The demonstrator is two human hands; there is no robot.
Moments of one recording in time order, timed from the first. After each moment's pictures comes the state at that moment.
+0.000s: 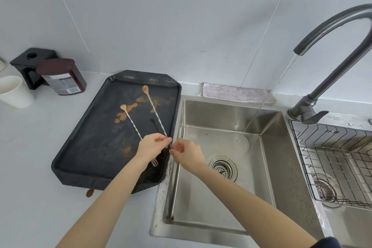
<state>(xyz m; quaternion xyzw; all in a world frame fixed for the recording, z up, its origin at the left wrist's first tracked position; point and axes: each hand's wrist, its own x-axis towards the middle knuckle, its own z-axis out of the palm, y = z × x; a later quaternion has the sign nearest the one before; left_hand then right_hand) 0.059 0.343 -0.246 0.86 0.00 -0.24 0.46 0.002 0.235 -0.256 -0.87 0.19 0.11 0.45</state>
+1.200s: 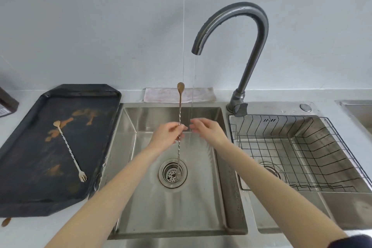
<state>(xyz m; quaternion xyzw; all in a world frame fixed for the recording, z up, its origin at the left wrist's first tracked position) -0.001 0.130 -0.216 0.82 -0.16 -0.26 0.48 -0.069 0.003 -0.215 -0.77 0.26 0.00 0.58</state>
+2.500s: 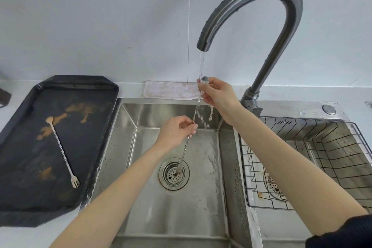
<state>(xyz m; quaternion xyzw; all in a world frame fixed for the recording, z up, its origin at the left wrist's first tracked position) 0.027 0.096 -0.228 0.84 -0.21 -0.24 0.44 0.008 -0.045 -0.170 -0.66 0.24 -0.05 0.71</state>
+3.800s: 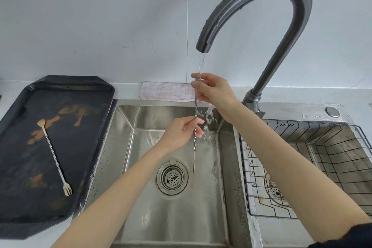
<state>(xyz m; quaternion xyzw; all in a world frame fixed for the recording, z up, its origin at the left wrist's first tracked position) 0.034 0.080 -0.233 0.79 -0.23 -0.29 0.49 0.023 -0.049 -0.167 -0.69 0.19 -0.05 0.70</state>
